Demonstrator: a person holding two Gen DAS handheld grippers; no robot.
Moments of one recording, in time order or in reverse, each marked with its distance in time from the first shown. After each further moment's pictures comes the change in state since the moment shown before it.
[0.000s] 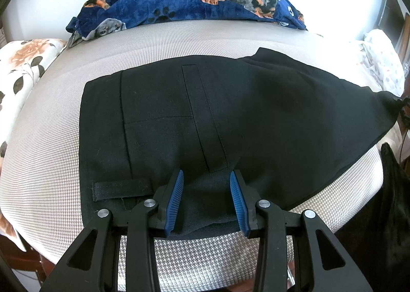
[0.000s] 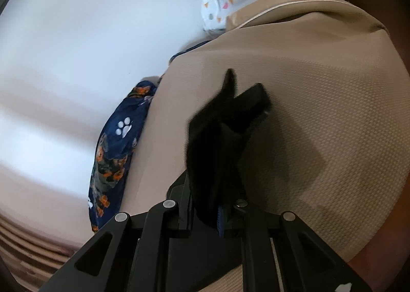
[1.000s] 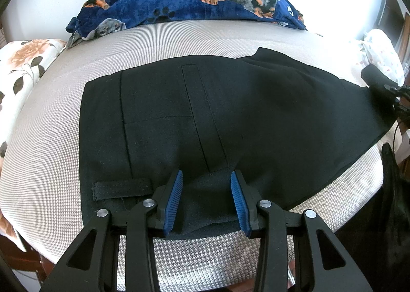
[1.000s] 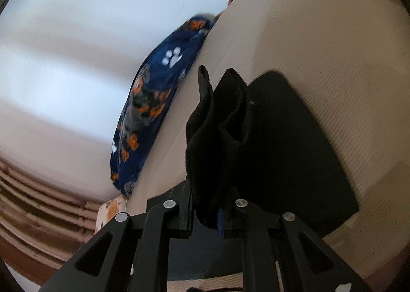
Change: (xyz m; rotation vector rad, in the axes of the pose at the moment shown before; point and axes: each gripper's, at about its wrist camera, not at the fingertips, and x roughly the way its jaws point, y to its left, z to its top) left arm 0.000 -0.001 0.000 0.002 0.000 -0.001; right arm 0.058 0.090 -0.112 -0.144 0.229 0.167
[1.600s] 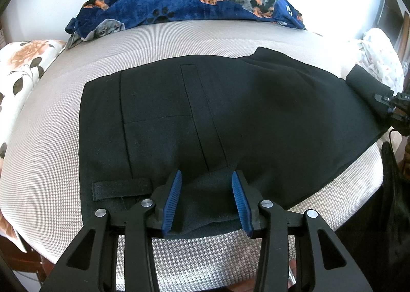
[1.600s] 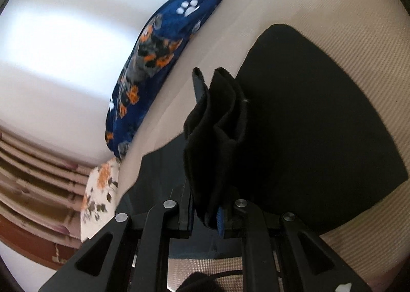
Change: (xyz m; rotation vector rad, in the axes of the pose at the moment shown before) left arm -0.001 -0.001 -0.001 0.003 0.000 0.001; right arm 0.052 0.027 -0.065 -0.114 0.153 -0.024
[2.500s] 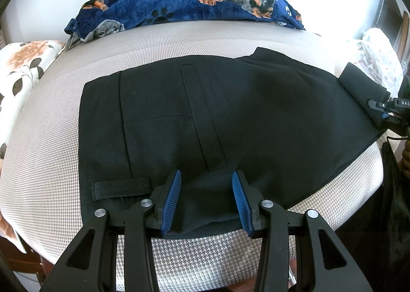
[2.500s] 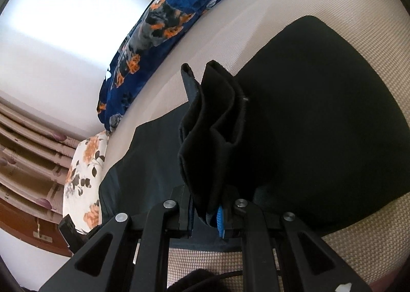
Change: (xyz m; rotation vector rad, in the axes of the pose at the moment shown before) left arm 0.000 -0.001 -0.001 0.003 -0.001 -0.001; right arm 0.032 0.025 -0.013 -0.123 0.085 -0.055
